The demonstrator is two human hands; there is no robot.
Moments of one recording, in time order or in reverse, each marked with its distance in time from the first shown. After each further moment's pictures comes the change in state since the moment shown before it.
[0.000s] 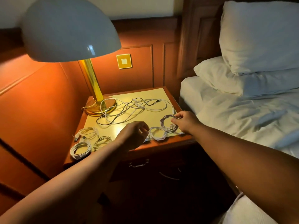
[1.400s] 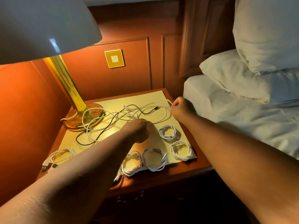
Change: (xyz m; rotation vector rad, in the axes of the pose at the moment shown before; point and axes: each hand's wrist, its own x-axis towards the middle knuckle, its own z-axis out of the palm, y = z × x) left_hand 0.189 -0.029 0.044 0.532 -0.174 0.018; right_hand 0.185 0.002 0.020 -0.119 0.207 -0.058
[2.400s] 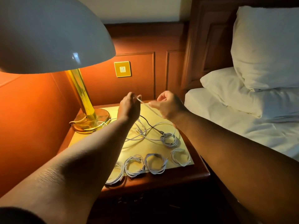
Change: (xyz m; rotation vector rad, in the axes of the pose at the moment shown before) left_hand 0.001 -0.015 -0.079 -0.619 0.732 -0.206; right_hand -0.072 -0.098 -0.058 0.423 -0.227 -0.163
